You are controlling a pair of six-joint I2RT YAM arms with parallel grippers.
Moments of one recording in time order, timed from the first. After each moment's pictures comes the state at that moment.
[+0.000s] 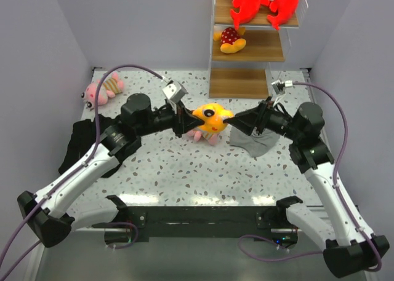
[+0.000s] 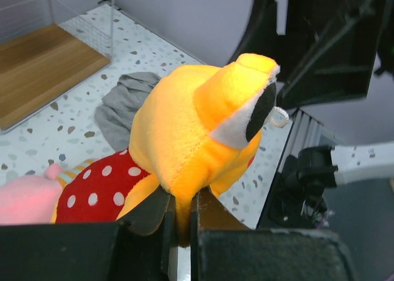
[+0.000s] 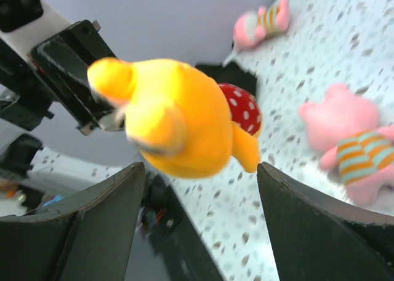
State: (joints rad) left arm -0.69 1.11 1.13 -0.15 0.44 -0.23; right arm 0.27 0.88 0.94 -0.09 -0.74 0.68
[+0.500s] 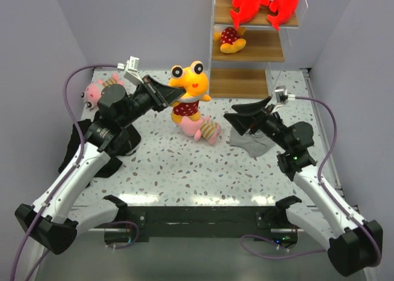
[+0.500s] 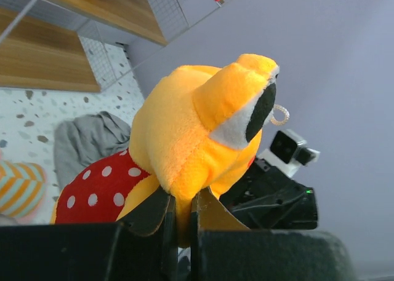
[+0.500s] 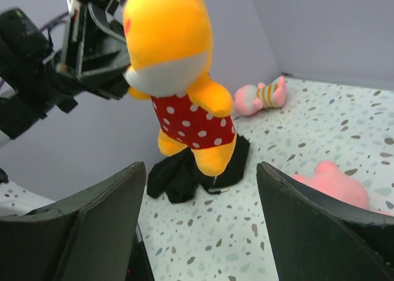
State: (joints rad) left arm -0.49 1.07 1.16 -0.06 0.28 -0.95; right arm 0.36 0.88 0.64 0.59 -0.54 0.72
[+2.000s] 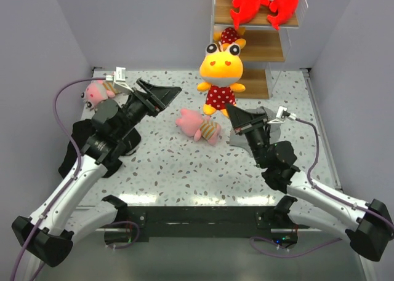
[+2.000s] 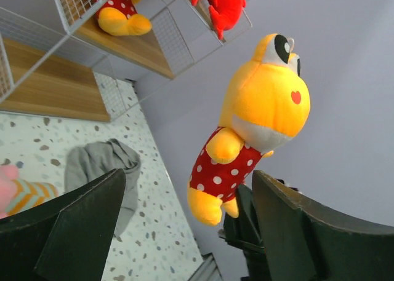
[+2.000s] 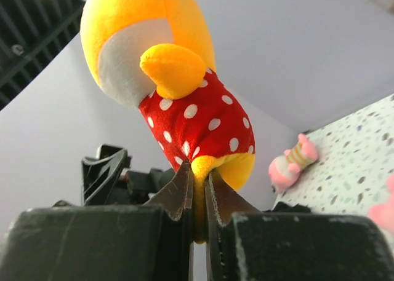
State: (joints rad) left arm -0.47 0.95 0.98 0.11 0.18 -1.03; right arm 0.83 0.90 0.54 0.80 0.41 0.98
